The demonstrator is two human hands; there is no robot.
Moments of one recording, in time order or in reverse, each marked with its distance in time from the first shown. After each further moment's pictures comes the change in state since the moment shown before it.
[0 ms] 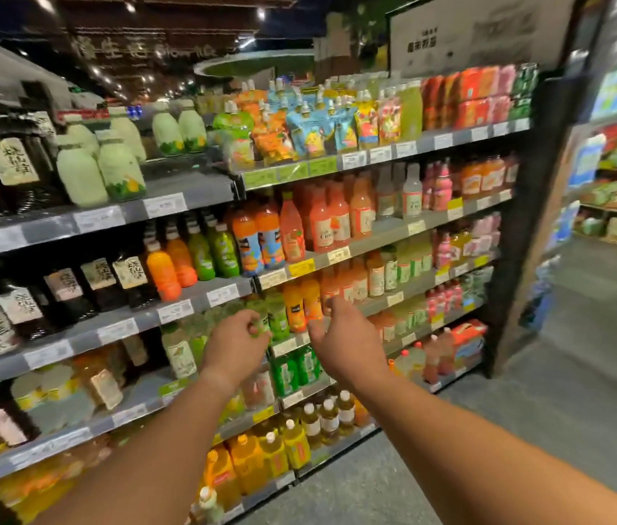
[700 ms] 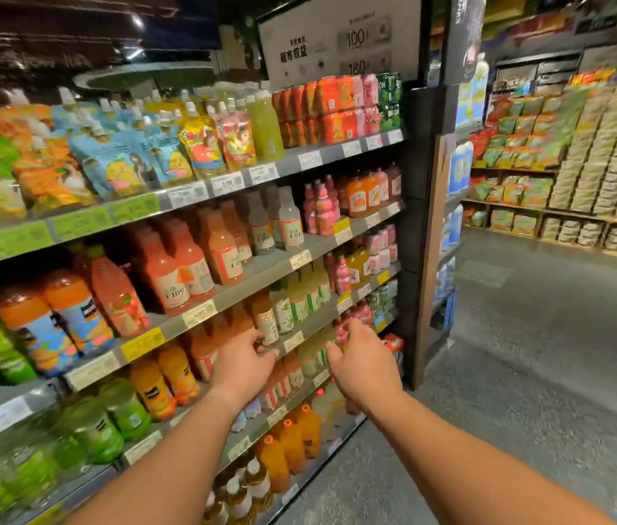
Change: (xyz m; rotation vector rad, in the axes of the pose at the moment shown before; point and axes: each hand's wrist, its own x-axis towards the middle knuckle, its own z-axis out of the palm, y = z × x) left_hand 0.140 0.219 0.256 -0.020 -0.197 0.148; right_hand 0.163 0.287 -0.101 -0.099 0.108 0.277
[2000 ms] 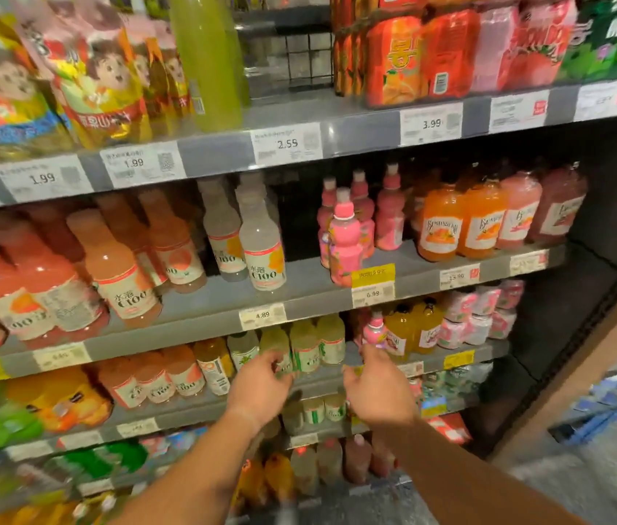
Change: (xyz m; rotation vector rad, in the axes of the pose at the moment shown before) left_hand 0.331 0.085 0.268 0.049 0.087 -0.535; right_hand 0.471 0.198 0.130 -0.011 -0.455 -0.339
